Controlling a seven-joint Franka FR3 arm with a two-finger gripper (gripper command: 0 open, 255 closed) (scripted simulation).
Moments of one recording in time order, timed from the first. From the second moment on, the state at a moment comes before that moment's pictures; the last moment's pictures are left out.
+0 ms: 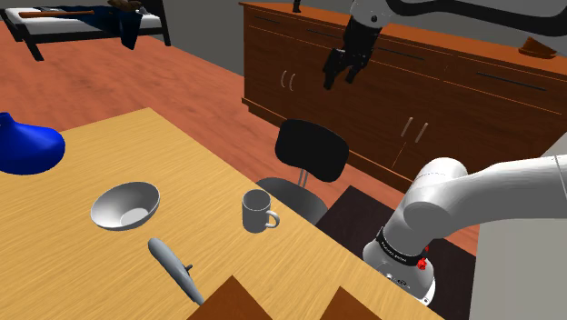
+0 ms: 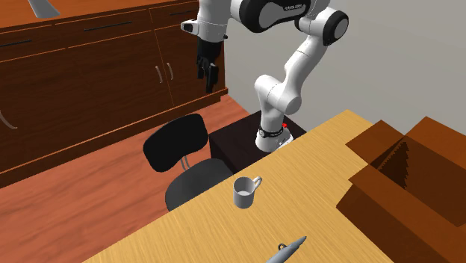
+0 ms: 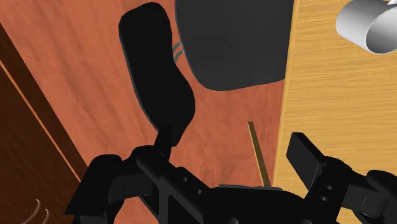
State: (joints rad) arm -0.01 -0.83 -0.04 -2.31 -0.08 1.70 0.14
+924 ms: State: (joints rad) arm 0.04 -0.78 0.21 -2.49 0.06 1.86 0.47
